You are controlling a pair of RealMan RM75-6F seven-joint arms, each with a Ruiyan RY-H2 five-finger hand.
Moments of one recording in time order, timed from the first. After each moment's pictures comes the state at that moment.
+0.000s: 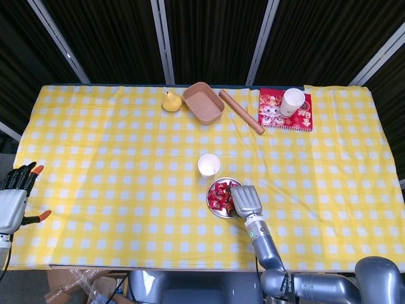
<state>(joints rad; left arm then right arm) -0.18 -1.12 -0.06 -1.58 1.41 1.36 0.05 0.68 -1.78 0.21 -1.58 -0.74 1.13 -0.70</state>
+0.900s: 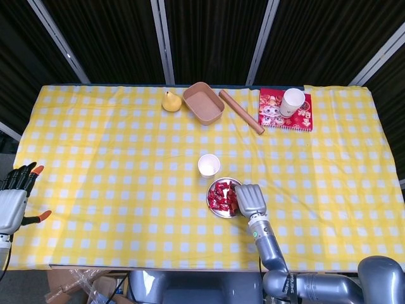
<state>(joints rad) -0.18 -1.12 -0.06 -1.58 1.41 1.36 0.05 0.69 -1.75 0.19 -1.60 -0.73 1.18 -0.73</state>
